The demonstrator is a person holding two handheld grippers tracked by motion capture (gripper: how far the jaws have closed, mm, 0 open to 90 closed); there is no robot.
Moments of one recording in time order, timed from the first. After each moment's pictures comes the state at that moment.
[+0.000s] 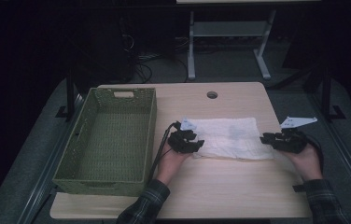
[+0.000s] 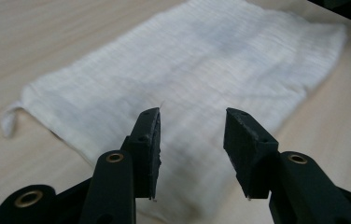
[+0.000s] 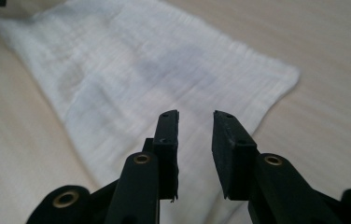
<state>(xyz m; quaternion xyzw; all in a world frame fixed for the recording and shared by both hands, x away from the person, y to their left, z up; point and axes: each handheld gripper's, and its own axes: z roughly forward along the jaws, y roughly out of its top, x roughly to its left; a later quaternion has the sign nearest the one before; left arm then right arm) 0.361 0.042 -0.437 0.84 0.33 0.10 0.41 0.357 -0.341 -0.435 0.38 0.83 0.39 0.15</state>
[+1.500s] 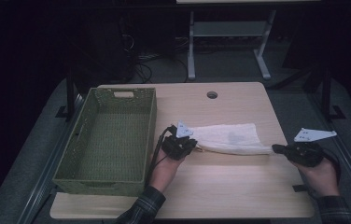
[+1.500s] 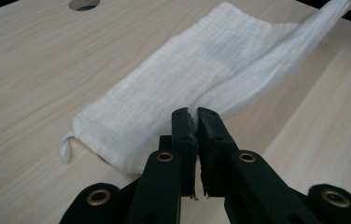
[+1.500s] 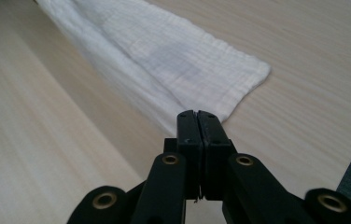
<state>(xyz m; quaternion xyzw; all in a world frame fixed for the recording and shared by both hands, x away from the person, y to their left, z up) 0.337 0.053 -0.406 0.84 0.32 0.15 0.40 0.311 -0.360 -0.423 0.37 0.83 0.39 0.16</state>
